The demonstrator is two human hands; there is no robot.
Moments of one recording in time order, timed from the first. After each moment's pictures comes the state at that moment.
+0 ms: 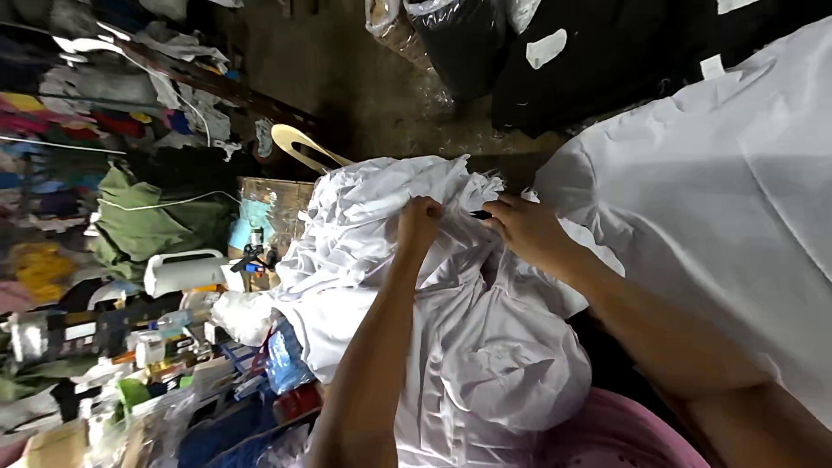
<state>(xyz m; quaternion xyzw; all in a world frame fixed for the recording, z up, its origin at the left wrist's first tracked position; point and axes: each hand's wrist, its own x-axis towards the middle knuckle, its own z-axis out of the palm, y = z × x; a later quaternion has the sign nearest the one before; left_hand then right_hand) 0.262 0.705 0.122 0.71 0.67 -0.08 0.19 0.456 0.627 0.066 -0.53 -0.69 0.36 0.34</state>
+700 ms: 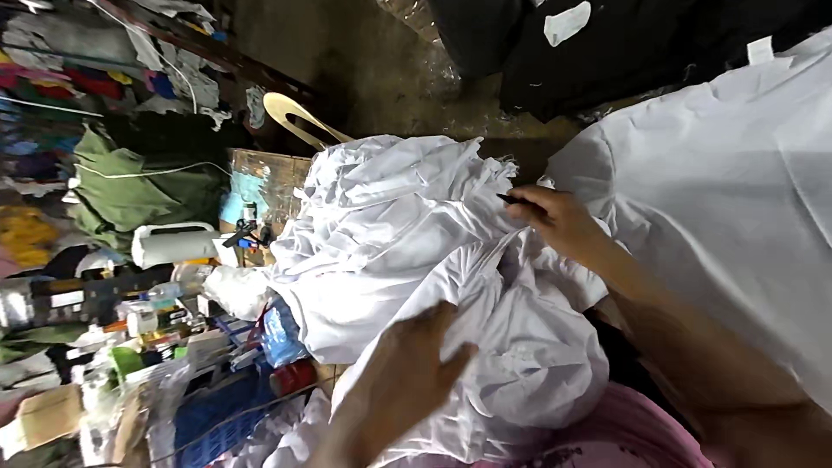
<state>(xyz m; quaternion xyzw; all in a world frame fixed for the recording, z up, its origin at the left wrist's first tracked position) 0.263 0.554 0.251 0.75 0.56 -0.23 0.27 0.469 0.616 0.062 -0.45 -0.59 0.50 0.44</state>
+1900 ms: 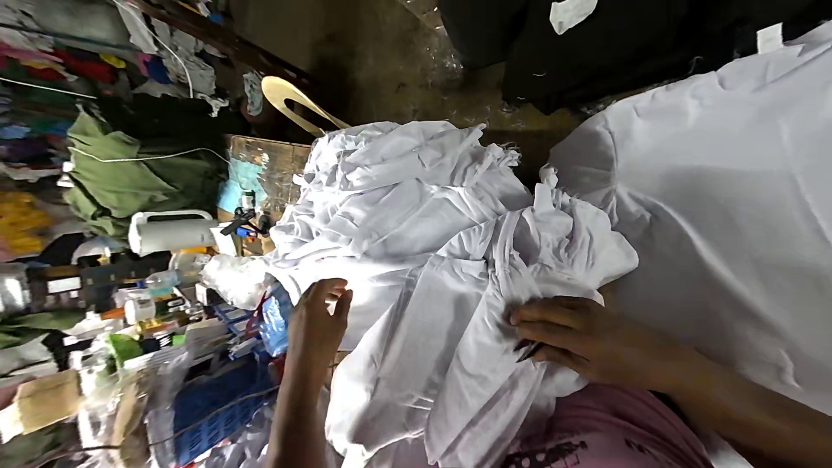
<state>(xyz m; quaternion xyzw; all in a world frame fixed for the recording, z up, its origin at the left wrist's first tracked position) 0.127 0.555 0.238 0.65 0.75 -0.08 0.13 0.469 0.494 0.061 -0.23 -0.77 0.41 0.43</state>
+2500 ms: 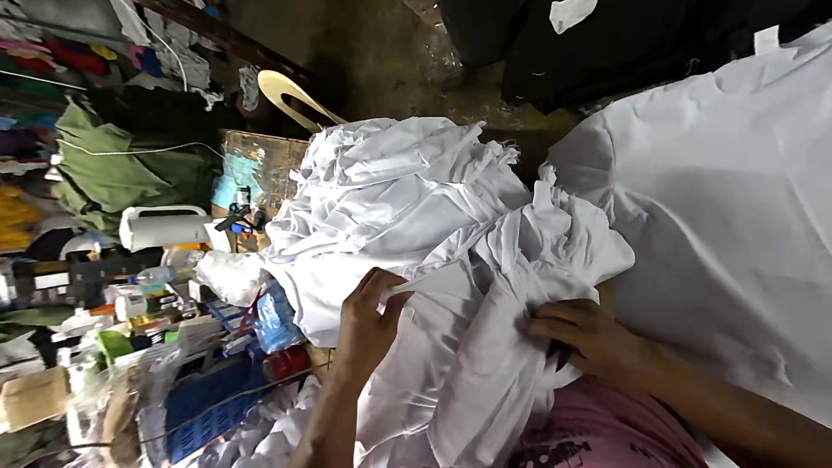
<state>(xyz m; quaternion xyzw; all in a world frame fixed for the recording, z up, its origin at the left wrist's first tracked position) 0.180 0.543 0.208 0.76 0.62 0.07 0.18 0.465 0.475 0.038 -0.30 -0.74 0.37 0.47</state>
